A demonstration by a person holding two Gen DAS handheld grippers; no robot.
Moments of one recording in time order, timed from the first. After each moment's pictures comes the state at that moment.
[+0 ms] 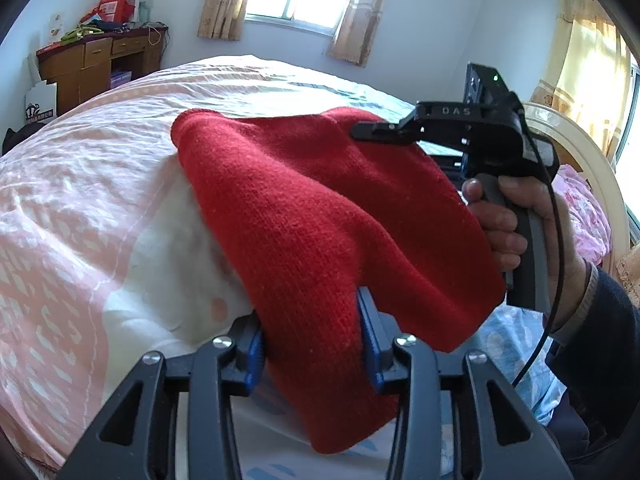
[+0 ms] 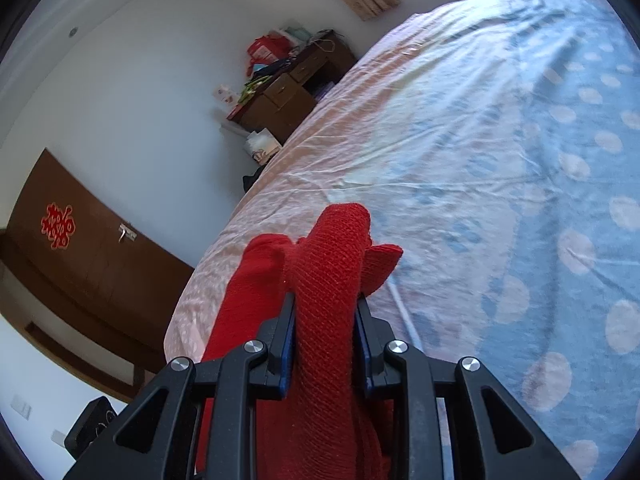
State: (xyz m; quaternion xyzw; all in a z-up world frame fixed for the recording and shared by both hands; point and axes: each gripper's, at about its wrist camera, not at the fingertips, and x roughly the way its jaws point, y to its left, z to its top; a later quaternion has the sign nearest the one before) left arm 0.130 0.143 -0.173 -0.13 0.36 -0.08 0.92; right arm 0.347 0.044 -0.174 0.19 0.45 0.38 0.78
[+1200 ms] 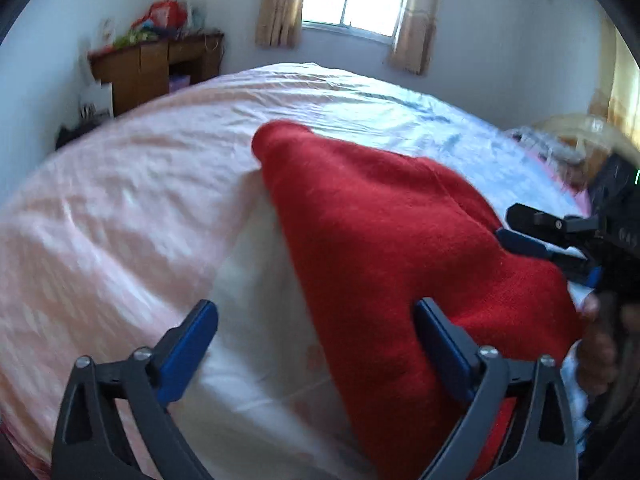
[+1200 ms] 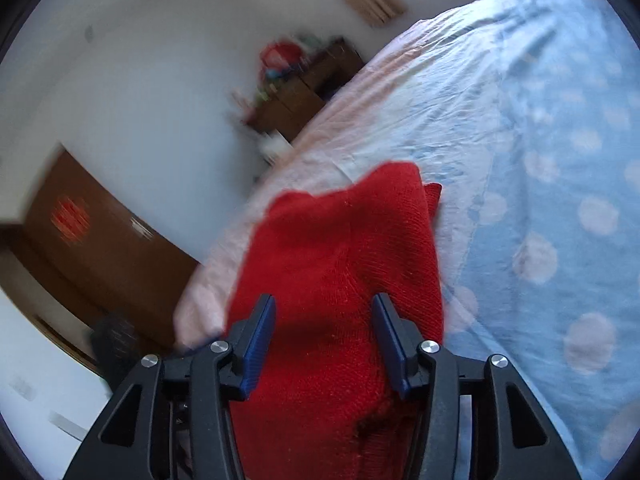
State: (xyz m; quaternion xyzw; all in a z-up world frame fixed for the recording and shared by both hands) left arm 0.151 0.182 -0.184 -0.14 0.36 0.03 0.92; right arm 0.283 0.007 -0.187 0.24 0.41 0.42 0.77
